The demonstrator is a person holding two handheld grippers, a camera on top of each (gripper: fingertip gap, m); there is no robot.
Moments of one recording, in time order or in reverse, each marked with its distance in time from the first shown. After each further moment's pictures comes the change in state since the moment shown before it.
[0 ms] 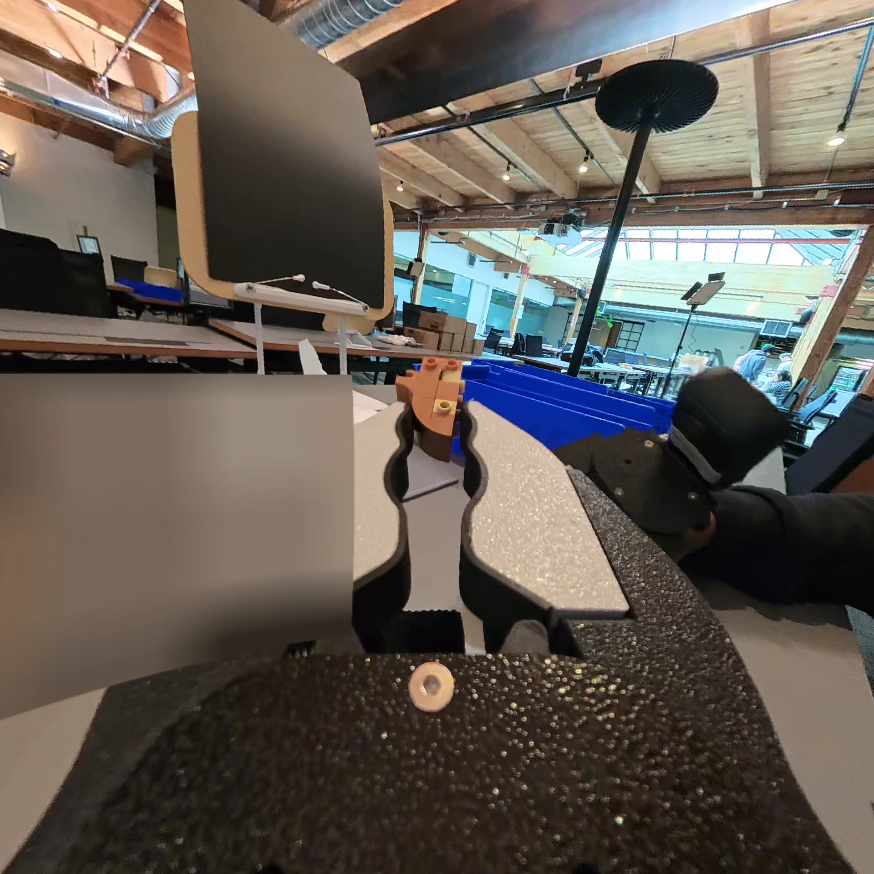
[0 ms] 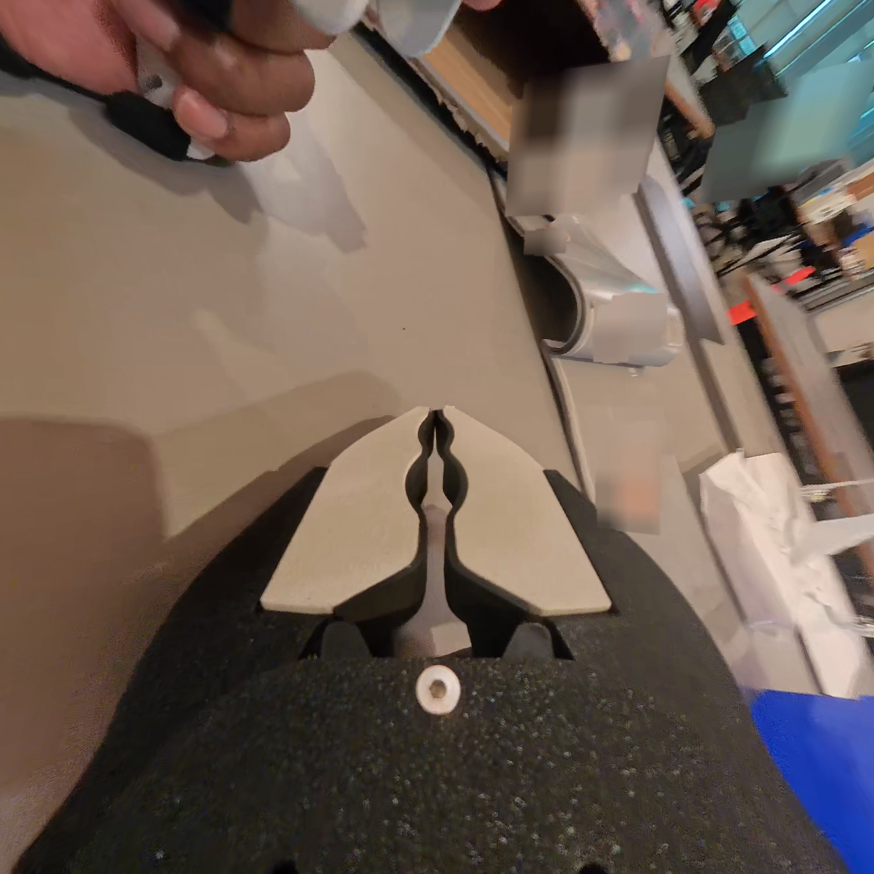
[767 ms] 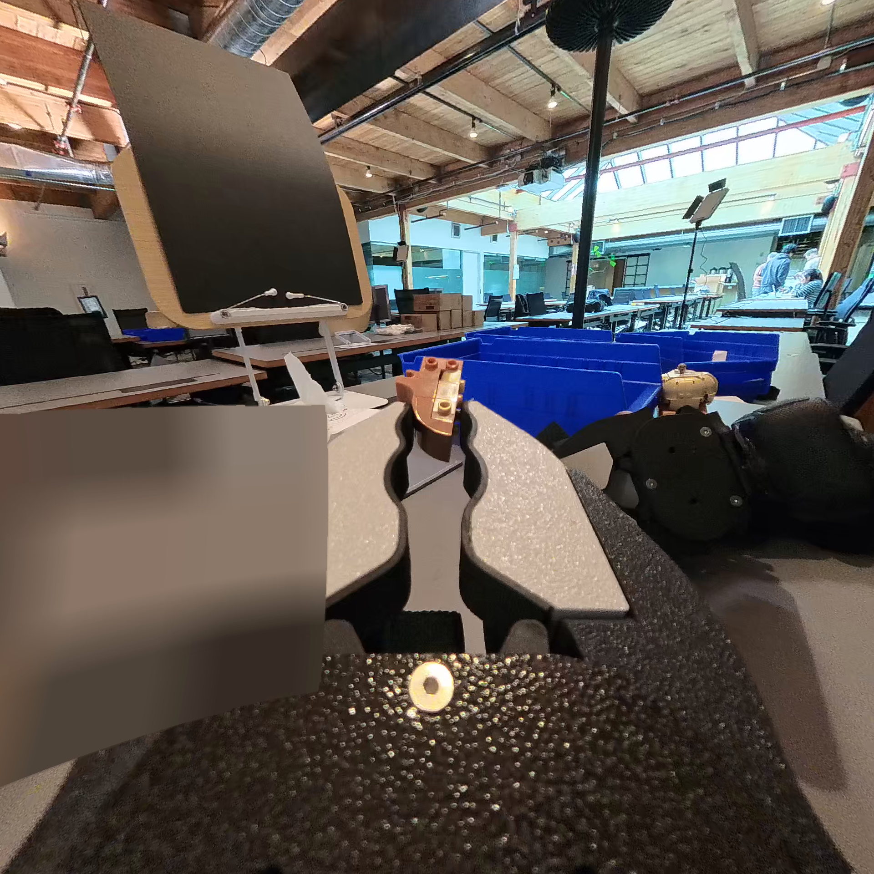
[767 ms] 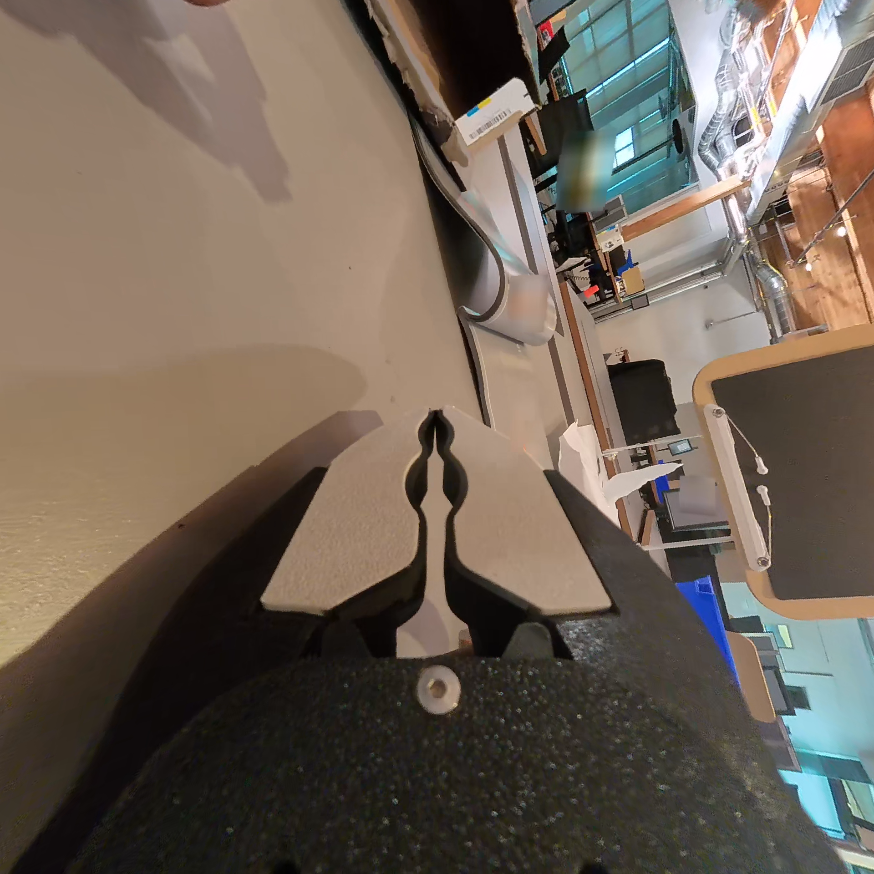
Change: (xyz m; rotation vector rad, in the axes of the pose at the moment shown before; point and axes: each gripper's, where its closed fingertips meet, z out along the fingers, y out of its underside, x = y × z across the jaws) left arm 0.022 0.009 0.006 -0.051 0.058 0.206; right arm 0.014 0.014 -0.013 -0.082 0.317 -0.246
